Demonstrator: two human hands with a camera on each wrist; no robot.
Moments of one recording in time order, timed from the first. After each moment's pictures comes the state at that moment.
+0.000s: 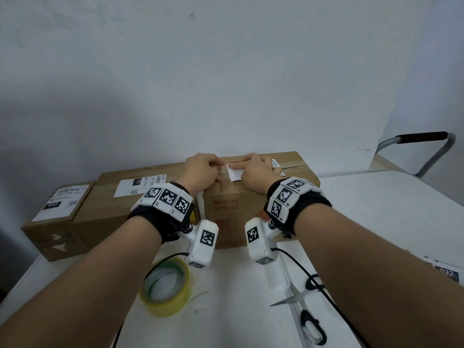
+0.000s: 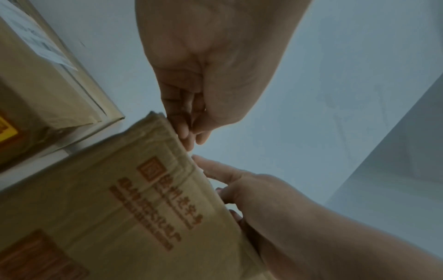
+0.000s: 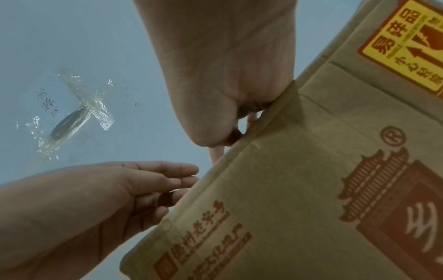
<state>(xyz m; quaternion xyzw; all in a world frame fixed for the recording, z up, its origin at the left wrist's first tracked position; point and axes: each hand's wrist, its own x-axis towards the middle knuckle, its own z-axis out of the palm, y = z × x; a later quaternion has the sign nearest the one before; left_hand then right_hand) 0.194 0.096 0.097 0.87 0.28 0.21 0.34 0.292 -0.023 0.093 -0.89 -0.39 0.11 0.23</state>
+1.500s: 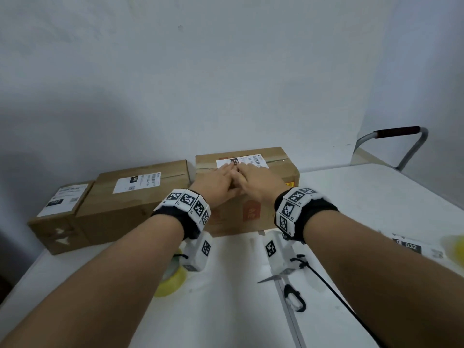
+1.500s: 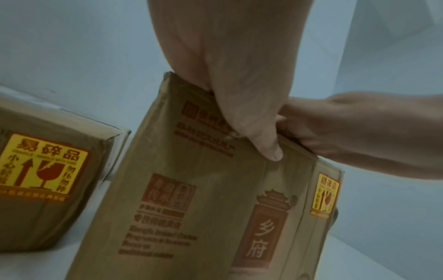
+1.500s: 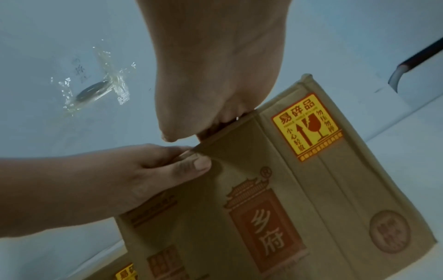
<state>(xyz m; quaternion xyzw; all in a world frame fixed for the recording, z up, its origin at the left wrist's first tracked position) 0.196 0.046 0.070 0.99 0.12 0.04 -0.06 0.283 -0.083 0.076 -0.85 -0.50 0.01 0.15</state>
